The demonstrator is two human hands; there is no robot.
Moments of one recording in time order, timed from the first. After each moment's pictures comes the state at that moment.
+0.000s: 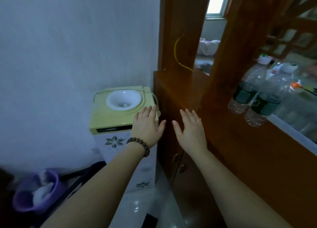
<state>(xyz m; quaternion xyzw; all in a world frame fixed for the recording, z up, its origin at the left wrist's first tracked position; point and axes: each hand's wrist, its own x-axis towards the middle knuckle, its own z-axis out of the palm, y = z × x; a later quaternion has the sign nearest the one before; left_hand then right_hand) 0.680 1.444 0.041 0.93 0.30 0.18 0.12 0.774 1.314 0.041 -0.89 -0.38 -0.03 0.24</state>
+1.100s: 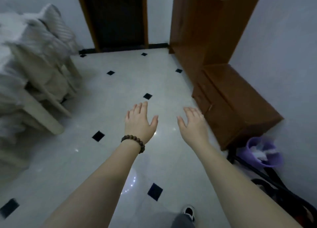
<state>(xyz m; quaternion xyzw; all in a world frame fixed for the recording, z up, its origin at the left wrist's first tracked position) -0.178 1.152 -0.015 0.31 0.92 0.23 -0.01 -0.061 1.293 -0.017 -0.32 -0.91 0.22 0.16</state>
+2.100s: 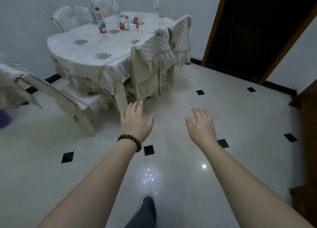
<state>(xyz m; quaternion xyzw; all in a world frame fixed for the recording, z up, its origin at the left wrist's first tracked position) -0.546 1.089 0.002 -0.10 0.98 0.18 -0.09 -0.565 1.304 -0.018 0.01 -0.95 0.29 0.07</state>
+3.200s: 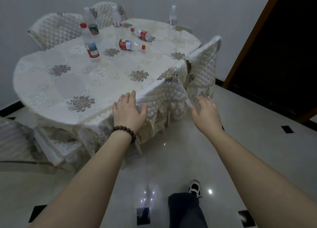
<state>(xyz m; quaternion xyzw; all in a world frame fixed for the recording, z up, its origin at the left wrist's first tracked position) -1.113 0.996 0.012 -0.17 0.96 0.18 -0.12 -1.180 1.233 -0.005 0.08 -0.96 0.26 0.05</state>
